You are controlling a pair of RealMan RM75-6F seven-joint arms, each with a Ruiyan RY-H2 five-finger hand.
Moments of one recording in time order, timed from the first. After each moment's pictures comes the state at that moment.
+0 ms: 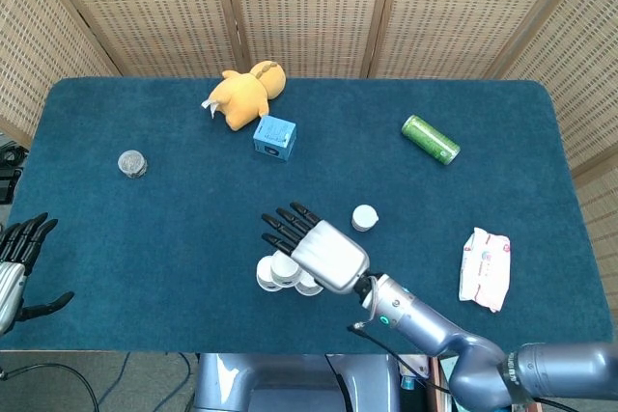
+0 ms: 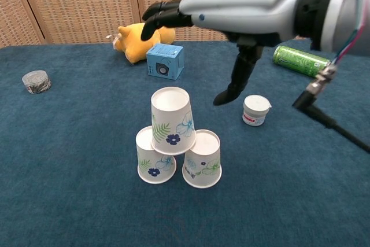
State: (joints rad) left arm -0.09 -1.00 0.01 -1.70 1.57 1.48 -0.12; right arm 0.93 -1.25 0.13 -2.01 -1.26 1.00 -0.63
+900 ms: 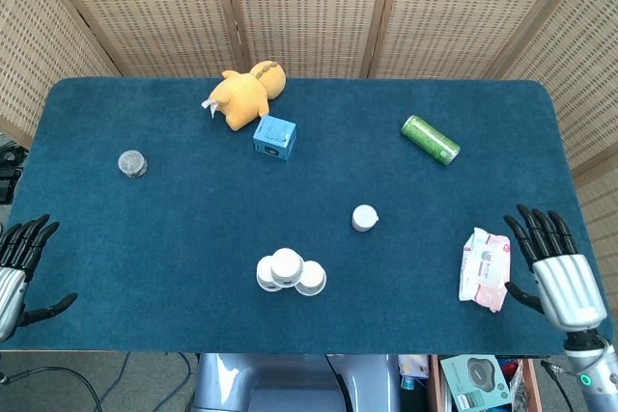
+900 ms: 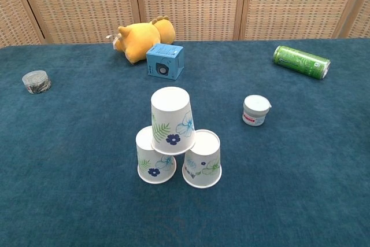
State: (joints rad) left arm -0.06 -1.06 0.02 -1.63 1.65 1.57 -0.13; right arm 0.21 -1.11 -0.10 -1.58 -1.58 1.69 -0.08
